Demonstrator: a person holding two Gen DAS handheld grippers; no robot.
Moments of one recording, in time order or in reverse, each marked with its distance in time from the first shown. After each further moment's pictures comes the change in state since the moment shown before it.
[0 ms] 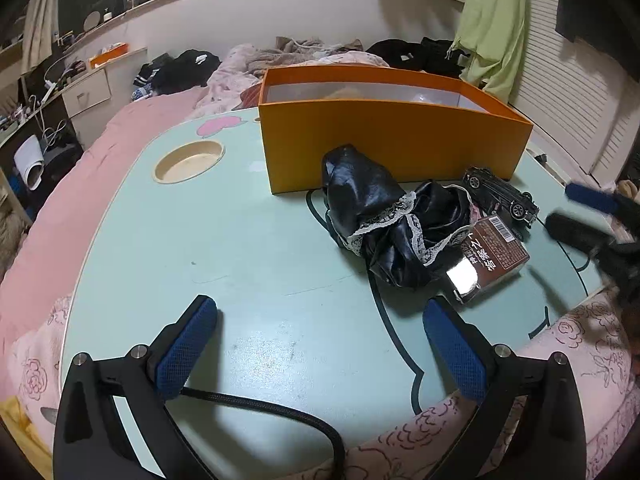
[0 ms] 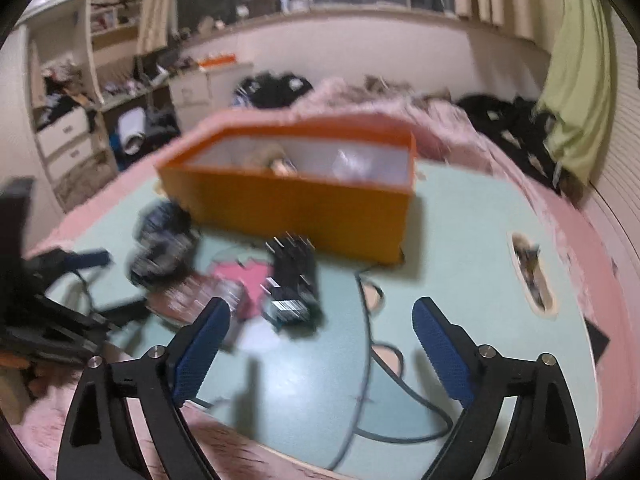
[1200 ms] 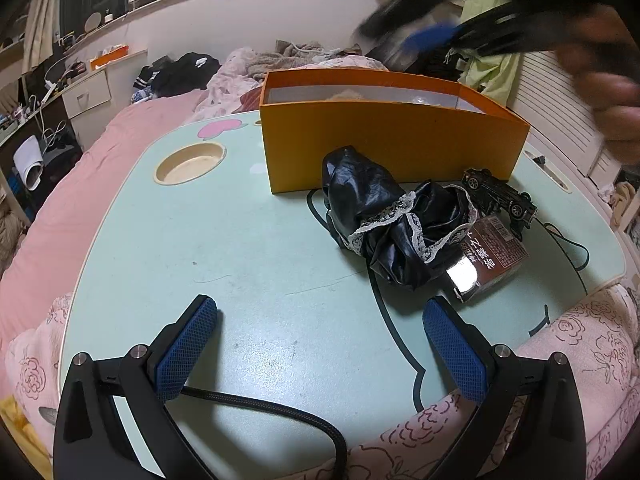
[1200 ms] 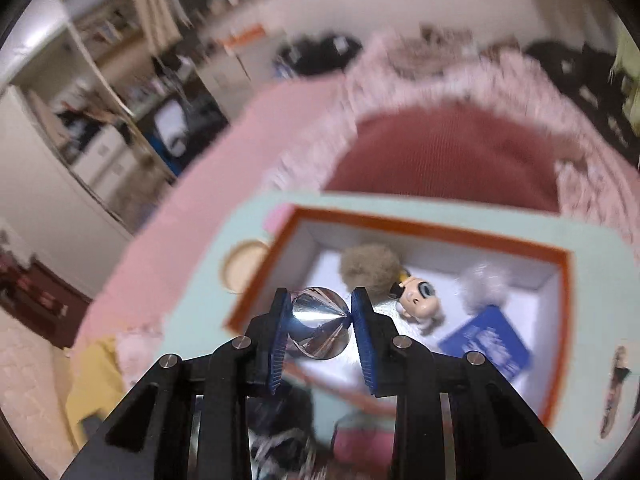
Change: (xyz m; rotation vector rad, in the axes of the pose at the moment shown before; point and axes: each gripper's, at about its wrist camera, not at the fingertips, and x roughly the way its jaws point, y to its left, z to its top) left arm -0.002 -0.001 -0.001 -0.004 -0.015 -0.006; right arm 0.059 0.013 0.155 0.112 0.178 0.245
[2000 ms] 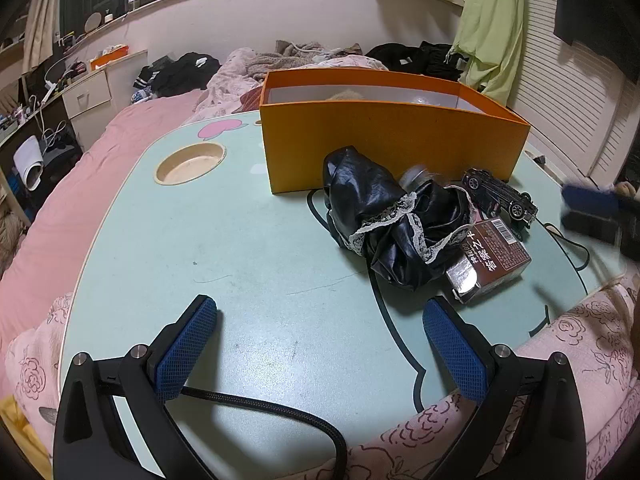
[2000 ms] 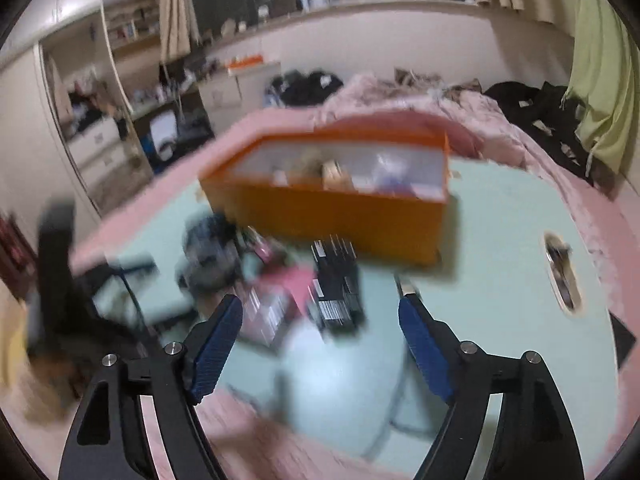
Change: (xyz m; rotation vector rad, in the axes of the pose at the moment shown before) left arm 0.000 0.000 0.000 0.000 -0.001 0.000; right arm -0.032 -0.029 -0.175 -0.140 -0.056 -0.195
